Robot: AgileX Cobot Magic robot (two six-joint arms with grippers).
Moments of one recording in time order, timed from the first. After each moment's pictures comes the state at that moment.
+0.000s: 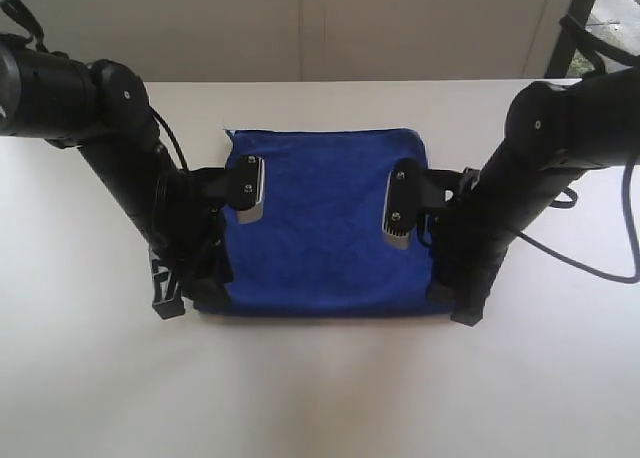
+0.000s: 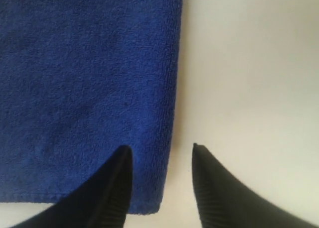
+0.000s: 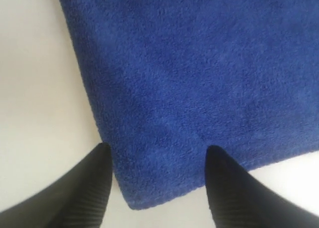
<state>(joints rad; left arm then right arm) -0.47 1.87 -1.20 -0.45 0.90 1.36 0.22 1.77 -1.00 0.23 0.64 -1.18</state>
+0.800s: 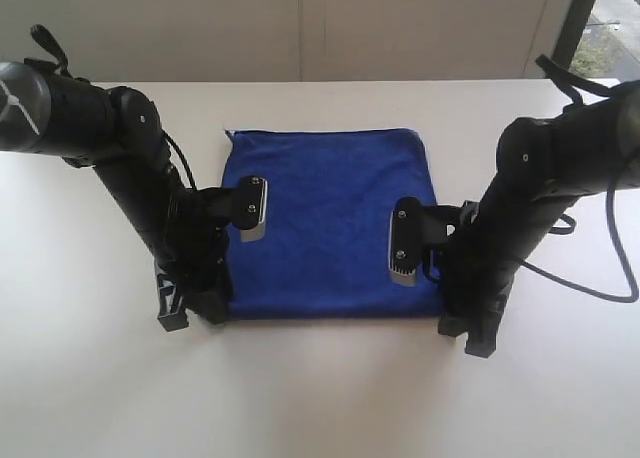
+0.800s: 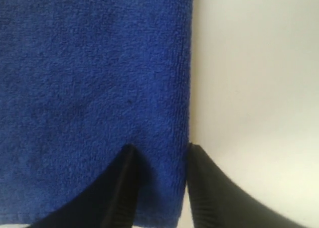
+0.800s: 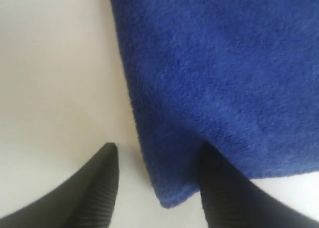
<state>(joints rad) -0.47 1.95 -1.20 -0.45 0.87 1.39 0.23 1.82 -0.96 0.18 0.63 -1.19</state>
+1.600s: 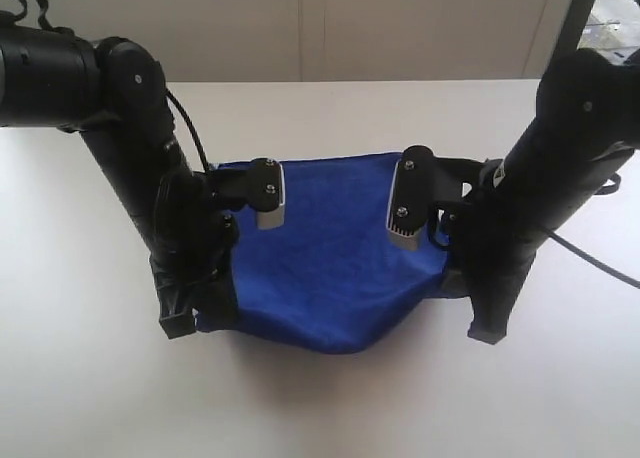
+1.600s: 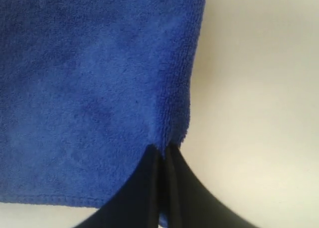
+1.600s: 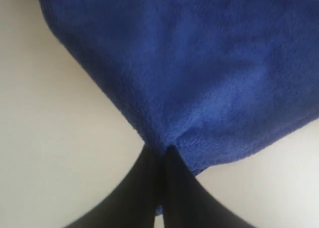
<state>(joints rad) -0.59 1.77 -1.20 -0.39 1.06 1.12 0.30 1.55 -0.96 0.14 0.81 -0.97</state>
